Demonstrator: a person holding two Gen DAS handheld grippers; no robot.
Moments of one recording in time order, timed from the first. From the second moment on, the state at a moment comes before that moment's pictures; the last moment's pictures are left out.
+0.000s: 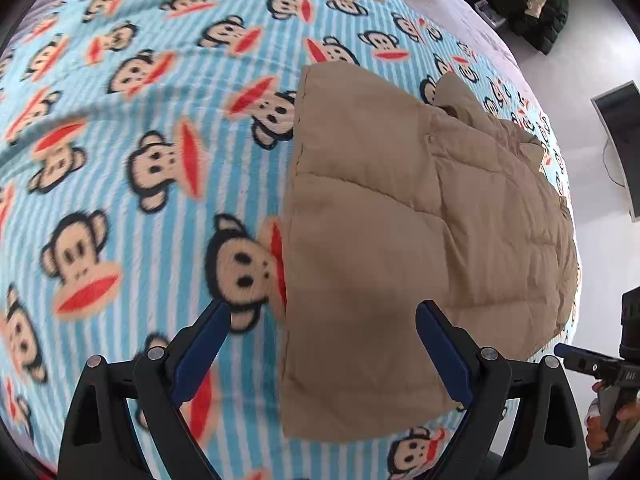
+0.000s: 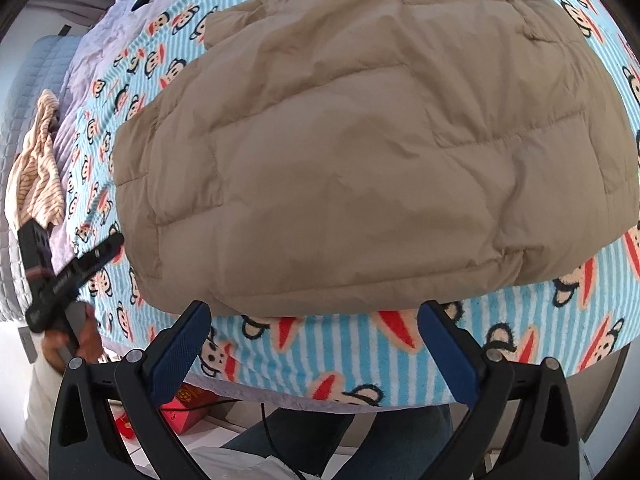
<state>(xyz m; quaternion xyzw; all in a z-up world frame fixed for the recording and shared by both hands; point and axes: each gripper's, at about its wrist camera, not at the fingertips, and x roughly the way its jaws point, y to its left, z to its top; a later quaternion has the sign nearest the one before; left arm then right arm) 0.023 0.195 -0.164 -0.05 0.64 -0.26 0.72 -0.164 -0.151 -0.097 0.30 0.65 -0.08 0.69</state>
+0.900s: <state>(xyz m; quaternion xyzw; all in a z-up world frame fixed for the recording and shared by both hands) 0.053 0.120 -0.191 -0.14 0.64 -0.39 0.64 -0.133 -0.169 -0.086 0.28 0.61 -0.12 0.73</state>
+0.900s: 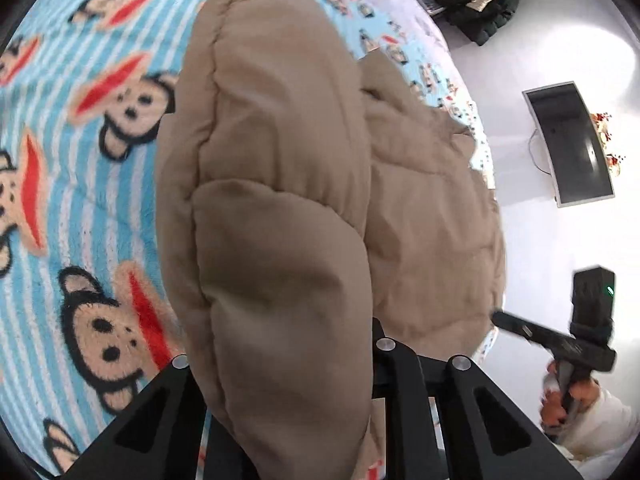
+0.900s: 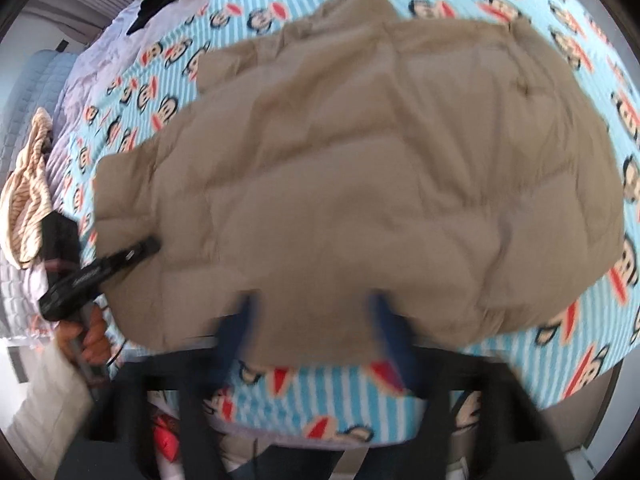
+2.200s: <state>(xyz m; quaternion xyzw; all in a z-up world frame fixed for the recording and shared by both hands) -0.093 -0.225 -0.077 -0.03 0.65 -0.50 0.57 -0.194 -0.409 -0.122 0.51 0.48 -0.07 0.70</state>
